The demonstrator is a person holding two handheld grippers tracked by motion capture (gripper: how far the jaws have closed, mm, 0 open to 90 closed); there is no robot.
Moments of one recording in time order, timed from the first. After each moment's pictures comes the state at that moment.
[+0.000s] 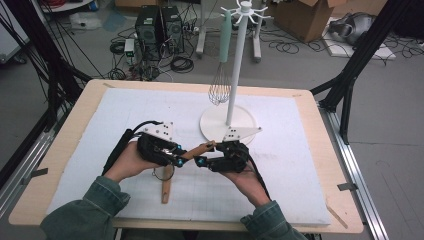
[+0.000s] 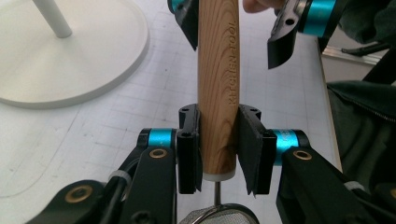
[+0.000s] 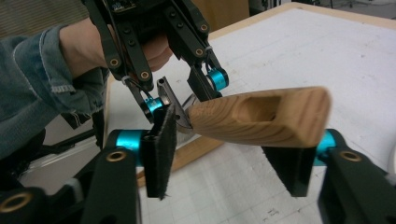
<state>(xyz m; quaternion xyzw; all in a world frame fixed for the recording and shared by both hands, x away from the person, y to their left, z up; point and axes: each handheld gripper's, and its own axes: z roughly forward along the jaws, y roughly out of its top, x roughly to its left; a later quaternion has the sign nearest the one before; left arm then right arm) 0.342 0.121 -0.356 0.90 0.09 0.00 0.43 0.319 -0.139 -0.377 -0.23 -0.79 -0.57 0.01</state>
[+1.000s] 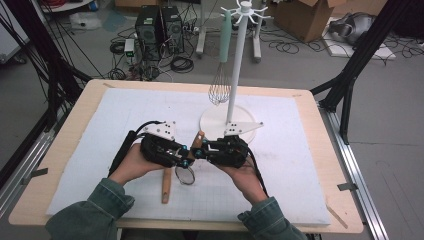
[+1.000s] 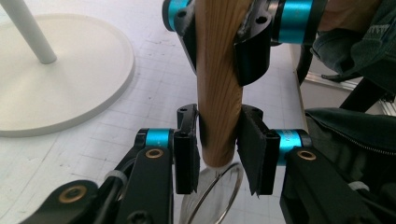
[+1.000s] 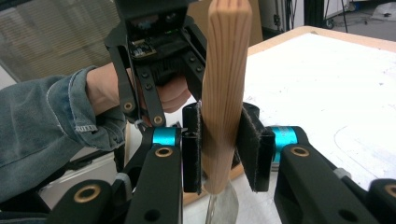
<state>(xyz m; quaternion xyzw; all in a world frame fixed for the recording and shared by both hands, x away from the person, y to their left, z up) 0.338 0.112 -0.355 0.88 0.08 -0.03 0.47 0.319 -0.134 -0.358 -0.22 -0.77 -0.60 0.03</state>
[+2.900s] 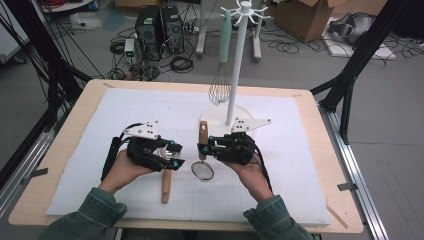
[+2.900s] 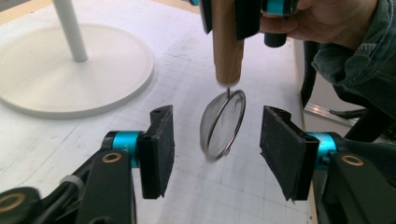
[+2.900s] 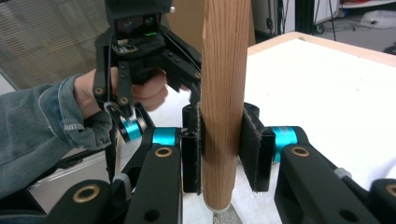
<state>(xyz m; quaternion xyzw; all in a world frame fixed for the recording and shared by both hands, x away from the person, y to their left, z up) 0.323 0.149 -0.357 0.84 0.15 0.00 0.53 0.324 -0.151 -0.350 -0.22 -0.77 -0.60 0.01</state>
